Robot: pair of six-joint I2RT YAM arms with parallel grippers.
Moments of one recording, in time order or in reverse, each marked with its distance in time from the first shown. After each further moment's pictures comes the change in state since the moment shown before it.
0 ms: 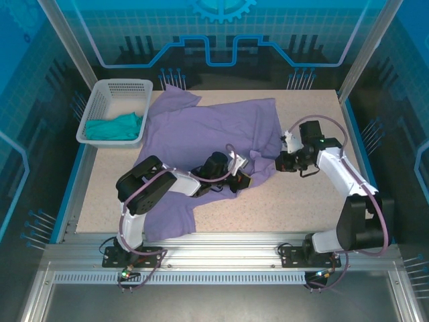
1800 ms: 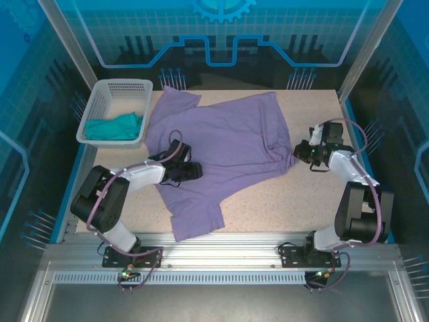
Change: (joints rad) left arm 0.328 -0.339 -0.061 -0.857 -0.380 -0.265; right arm -0.224 0.075 -0.093 0.405 0.024 0.254
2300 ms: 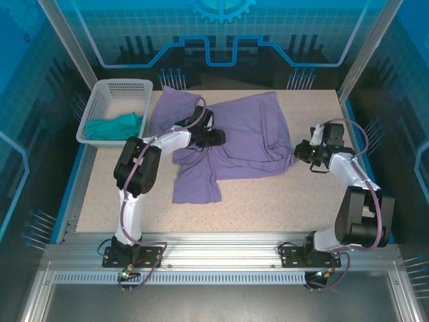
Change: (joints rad) left arm 0.002 0.476 0.711 -0.095 0.076 0.086; right arm 0.001 -0.039 -0.023 0.021 0.007 0.014
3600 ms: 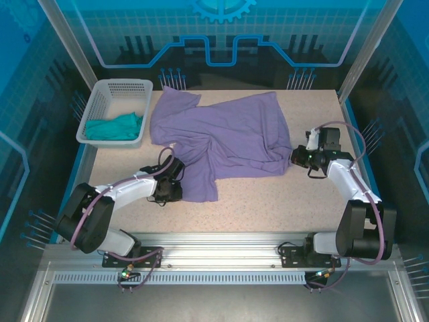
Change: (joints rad) left arm -0.040 -0.690 -0.880 -0.236 -0.225 -0.103; right arm 0.055 -0.101 -0.053 -0.052 0.041 -0.034
